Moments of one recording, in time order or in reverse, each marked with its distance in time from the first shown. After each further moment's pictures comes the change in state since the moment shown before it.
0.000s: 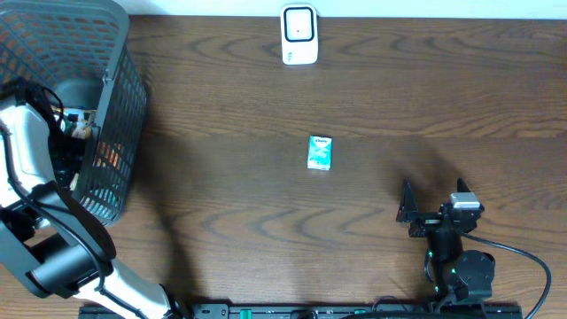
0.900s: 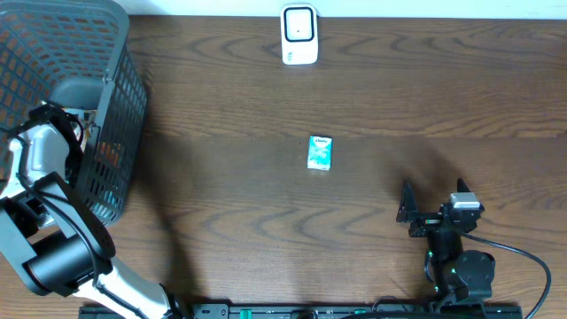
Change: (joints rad) left arm 0.000 0.011 -0.230 0.205 -0.080 -0.032; right arm 0.000 0.000 0.000 0.000 0.000 0.000
